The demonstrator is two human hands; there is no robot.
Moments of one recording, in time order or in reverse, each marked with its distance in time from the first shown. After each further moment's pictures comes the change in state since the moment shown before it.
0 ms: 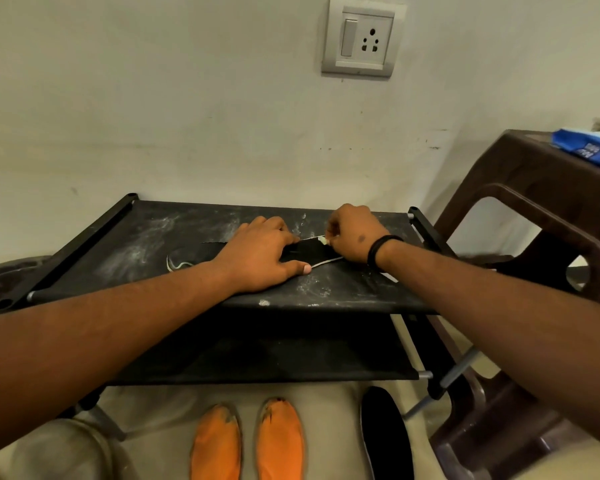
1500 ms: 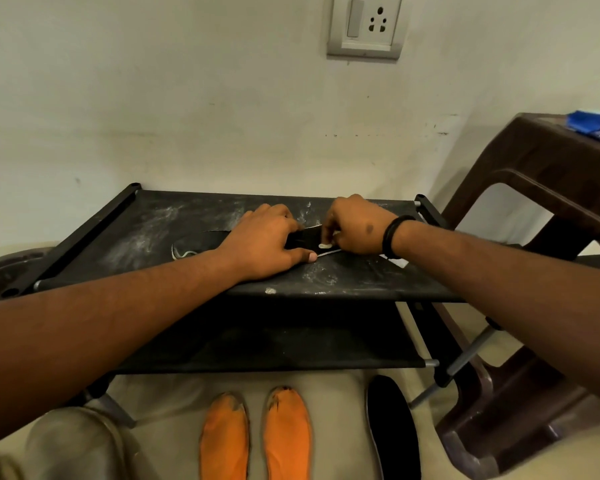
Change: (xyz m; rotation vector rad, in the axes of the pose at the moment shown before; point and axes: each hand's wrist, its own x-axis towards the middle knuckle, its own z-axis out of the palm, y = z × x) left_hand 0.000 -0.002 -0.001 -0.023 0.019 0.003; right_hand -0.012 -0.013 -0.011 -0.161 -0.164 -0.185
